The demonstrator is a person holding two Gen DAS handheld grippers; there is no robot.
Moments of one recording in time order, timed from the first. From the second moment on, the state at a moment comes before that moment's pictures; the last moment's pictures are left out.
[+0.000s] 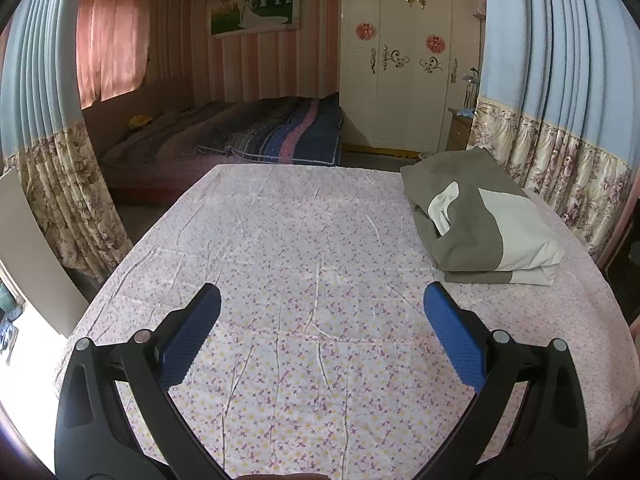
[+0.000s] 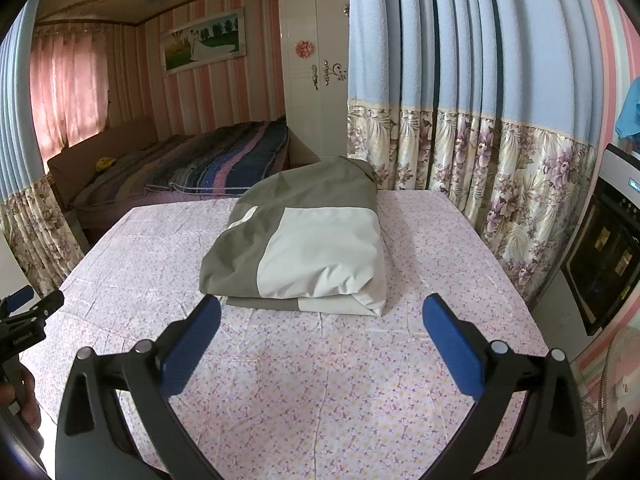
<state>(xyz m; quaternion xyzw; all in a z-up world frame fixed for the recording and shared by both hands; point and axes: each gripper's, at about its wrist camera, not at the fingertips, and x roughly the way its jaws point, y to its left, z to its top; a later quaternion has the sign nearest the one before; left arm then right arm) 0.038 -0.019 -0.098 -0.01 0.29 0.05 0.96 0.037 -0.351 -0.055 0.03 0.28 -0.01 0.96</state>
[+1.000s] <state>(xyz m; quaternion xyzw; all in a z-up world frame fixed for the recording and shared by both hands) 0.036 -0.022 -0.091 -0.01 0.27 0.08 0.96 0.038 -0.351 -0.057 0.03 0.29 -0.01 0.96</state>
